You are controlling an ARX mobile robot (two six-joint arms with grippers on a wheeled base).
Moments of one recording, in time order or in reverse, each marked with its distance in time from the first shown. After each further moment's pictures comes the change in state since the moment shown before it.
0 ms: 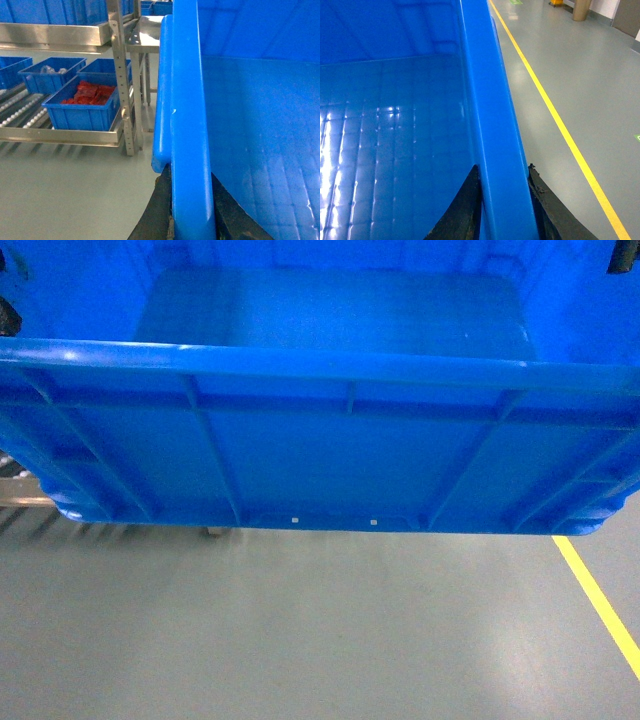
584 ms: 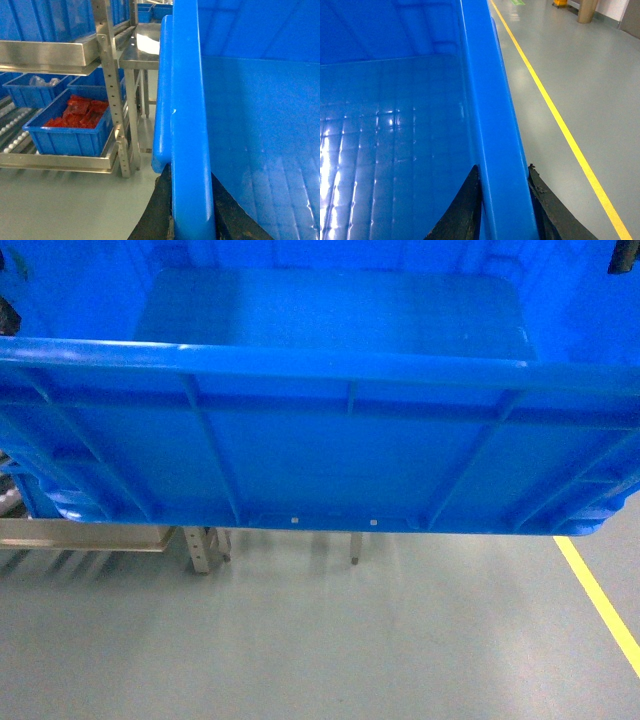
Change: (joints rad) left arm 0.000 0.000 0.000 0.000 0.000 0.000; right arm 0.000 0.000 0.000 0.000 0.000 0.000
